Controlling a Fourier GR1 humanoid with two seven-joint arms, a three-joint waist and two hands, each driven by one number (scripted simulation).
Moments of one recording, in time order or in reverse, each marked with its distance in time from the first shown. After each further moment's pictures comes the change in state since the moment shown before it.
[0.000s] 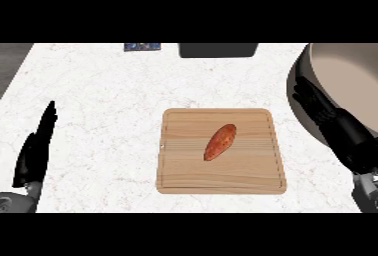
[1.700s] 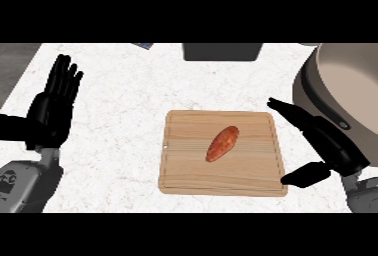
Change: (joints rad) left arm -0.184 -0.181 0.138 -0.209 0.160 -0.145 0.082; right arm -0.026 -0.031 0.104 0.063 0.670 0.138 -0.098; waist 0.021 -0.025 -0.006
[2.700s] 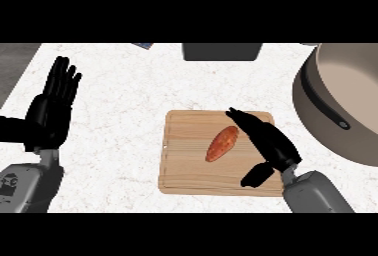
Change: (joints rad) left arm 0.019 -0.081 0.097 -0.009 -0.096 -0.086 0.032; right arm -0.061 0.324 0.062 0.177 0.272 0.070 0.107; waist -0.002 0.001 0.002
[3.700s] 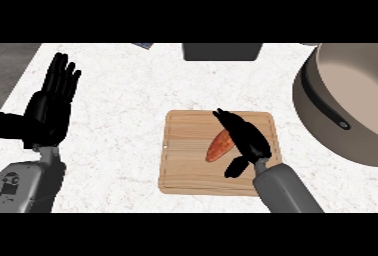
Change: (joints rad) left arm -0.019 -0.072 0.078 -0.018 -0.083 -0.058 0.051; right arm -0.079 0.205 -0.080 0.337 0.245 -0.110 -0.087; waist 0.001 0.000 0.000
